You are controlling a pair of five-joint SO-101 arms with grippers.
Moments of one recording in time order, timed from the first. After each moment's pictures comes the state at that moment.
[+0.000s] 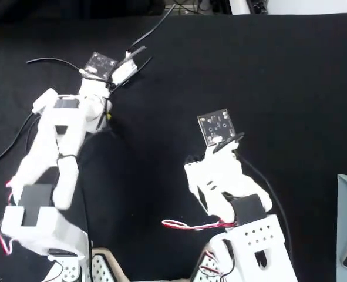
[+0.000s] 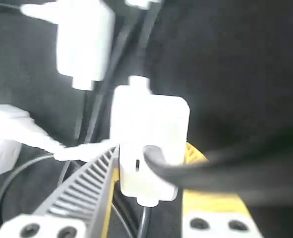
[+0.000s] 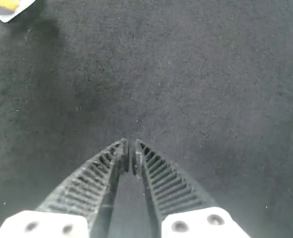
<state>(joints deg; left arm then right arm) -5.1 3.9 22.6 42.1 -23.3 -17.1 -70.7 70.6 58.1 0.3</state>
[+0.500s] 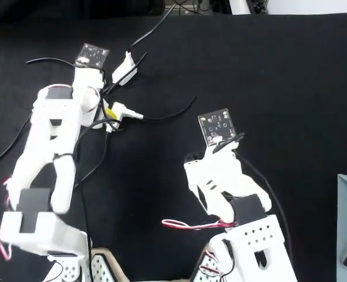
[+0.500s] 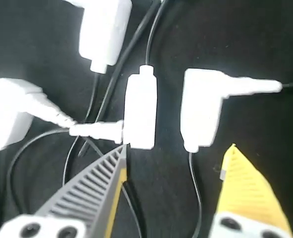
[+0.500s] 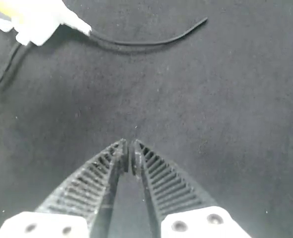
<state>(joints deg) -5.8 1.3 14.3 56.9 -18.6 -17.1 -70.7 71.2 56.1 0.3</state>
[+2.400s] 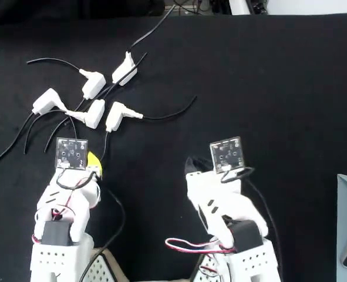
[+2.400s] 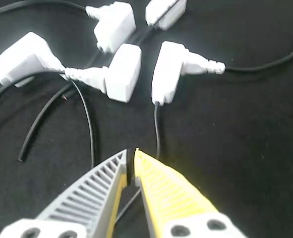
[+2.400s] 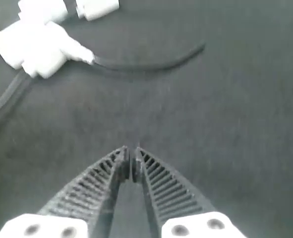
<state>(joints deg) -2.0 -103.3 96.4 49.2 -3.0 -17.1 -103.3 93.9 55.3 -4.5</state>
